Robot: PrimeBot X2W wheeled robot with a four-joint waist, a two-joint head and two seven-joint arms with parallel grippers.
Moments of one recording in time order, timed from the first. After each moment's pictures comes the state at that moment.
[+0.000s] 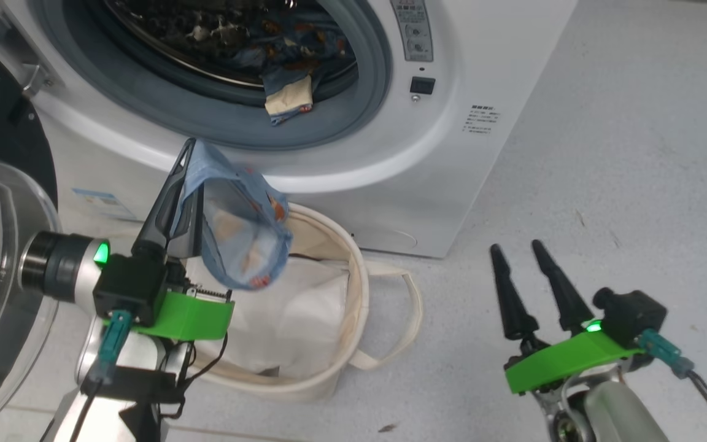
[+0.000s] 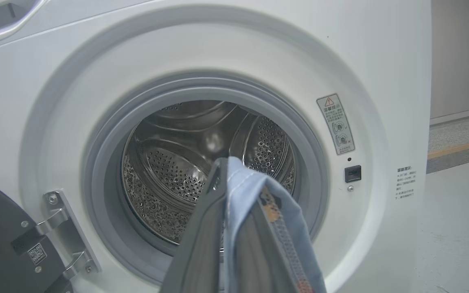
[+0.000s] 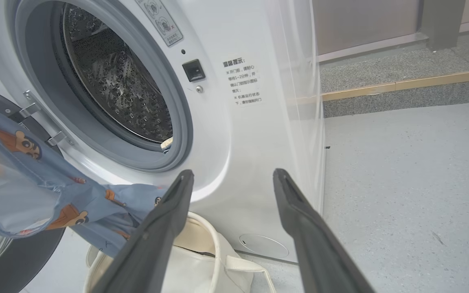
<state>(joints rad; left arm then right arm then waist) -0.43 0.20 -0.24 0.07 -0.01 0.12 -0.26 -0.20 -0.05 0.20 0.24 0.36 0.13 -0.25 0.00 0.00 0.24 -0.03</state>
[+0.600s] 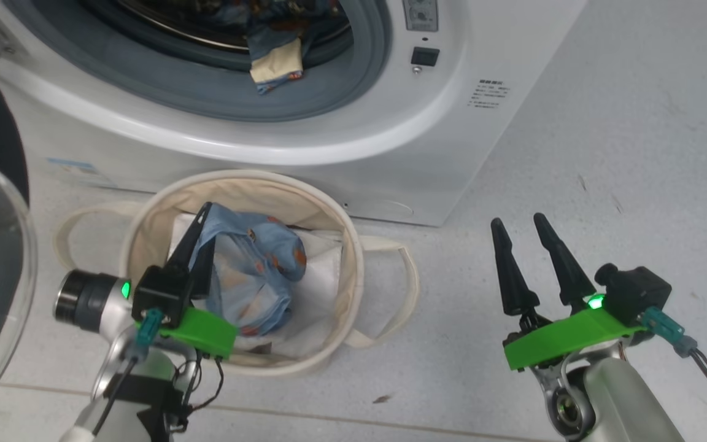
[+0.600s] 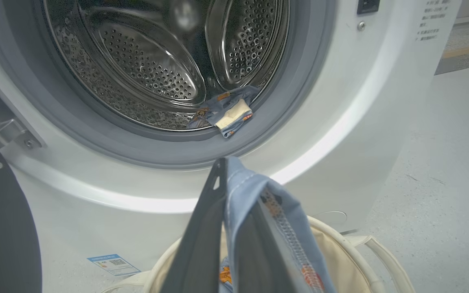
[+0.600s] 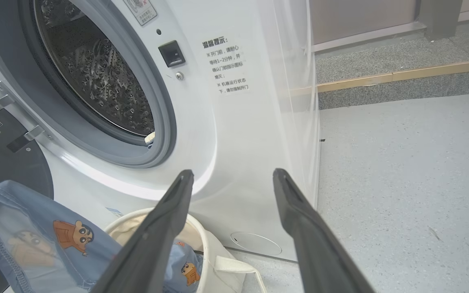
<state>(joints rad) -0.43 0.19 -0.28 0.36 -0.01 0.10 -0.26 -0.26 -0.05 0.18 0.24 0.35 0.13 -0.25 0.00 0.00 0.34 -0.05</state>
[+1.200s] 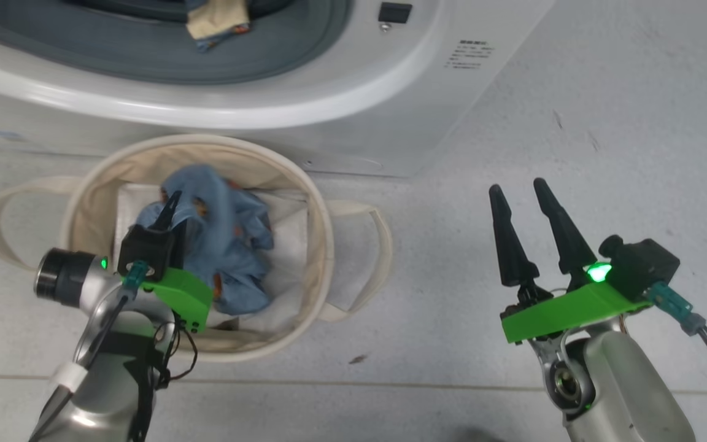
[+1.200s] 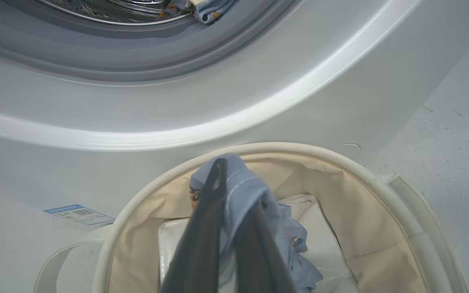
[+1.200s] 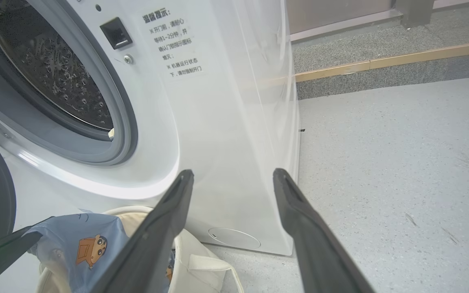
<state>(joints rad) -0.63 0.18 -0.27 0.73 -0.03 0.08 -0.26 -0.32 -0.05 0.19 0.21 0.35 0.13 -0.25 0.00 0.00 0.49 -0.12</state>
